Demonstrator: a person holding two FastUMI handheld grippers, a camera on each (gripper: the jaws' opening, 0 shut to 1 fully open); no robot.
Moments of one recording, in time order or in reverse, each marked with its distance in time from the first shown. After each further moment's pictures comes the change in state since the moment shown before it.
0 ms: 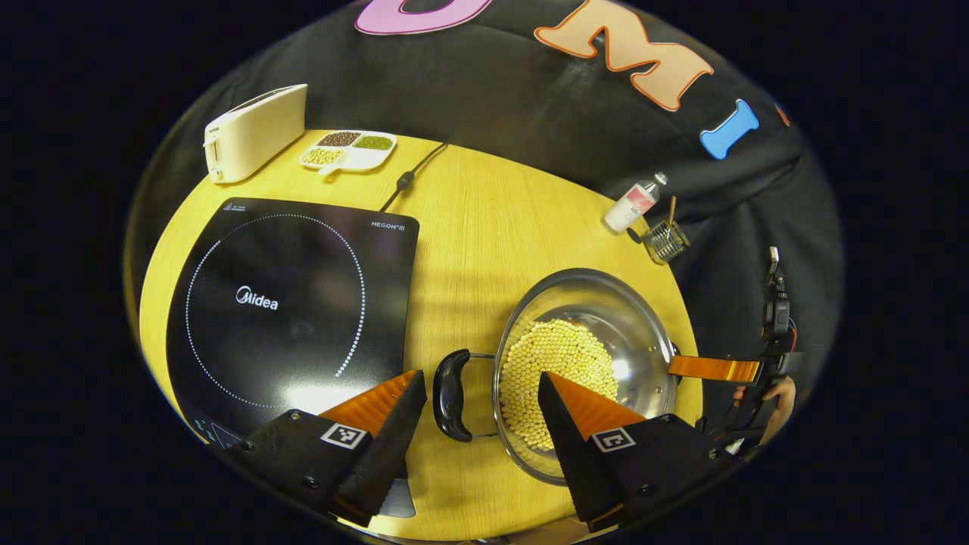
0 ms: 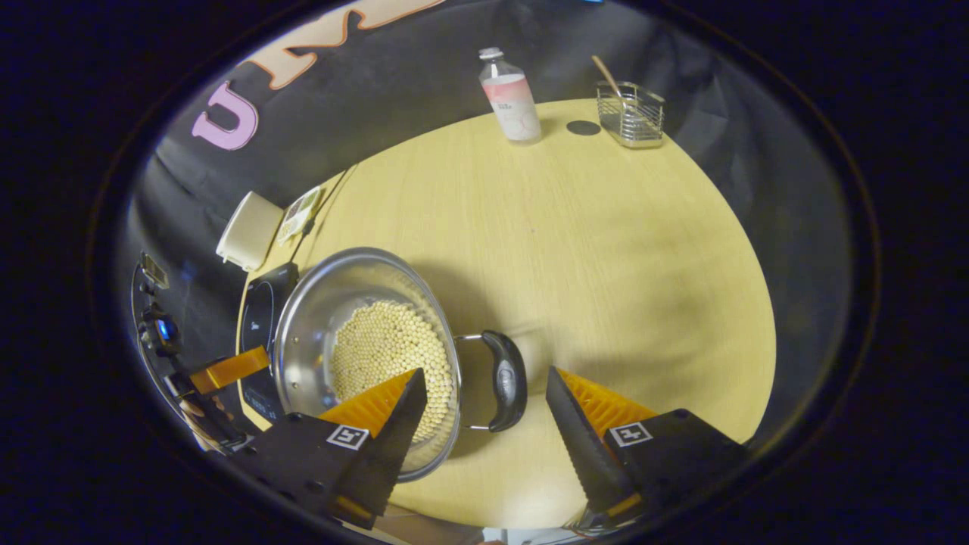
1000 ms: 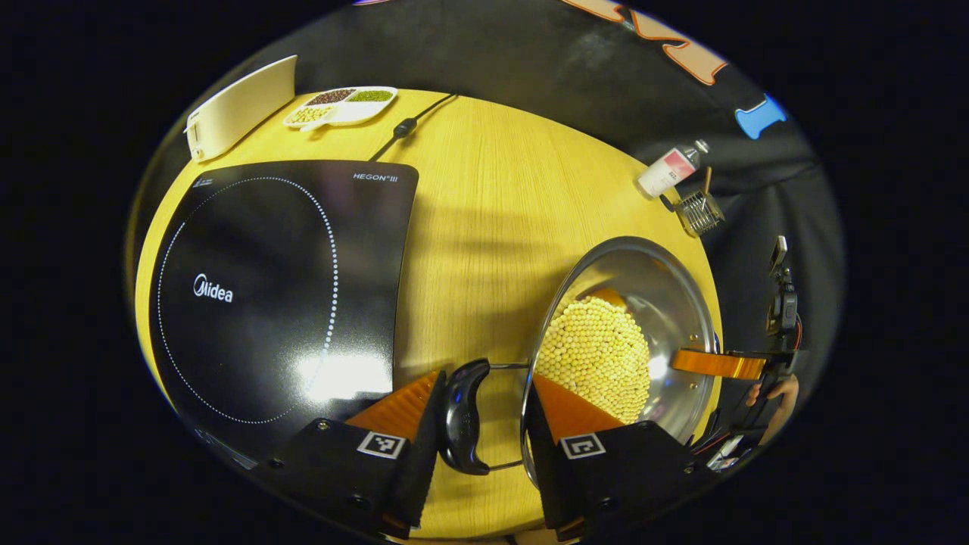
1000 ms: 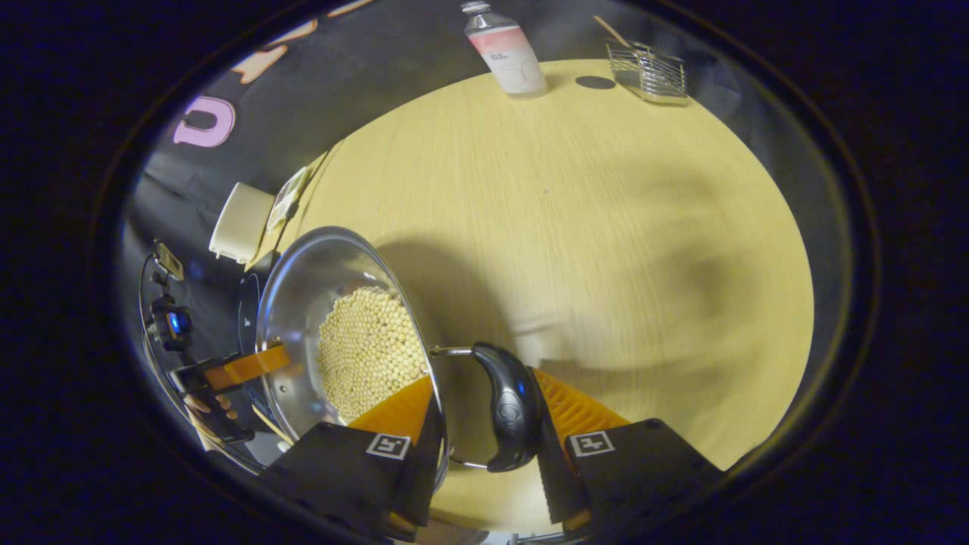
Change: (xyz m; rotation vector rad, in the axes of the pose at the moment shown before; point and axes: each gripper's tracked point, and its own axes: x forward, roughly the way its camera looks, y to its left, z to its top) left arm 0.043 0.016 -0.021 -0.014 0.167 0.044; right arm 0.045 0.003 -0.014 0.027 0.120 0.055
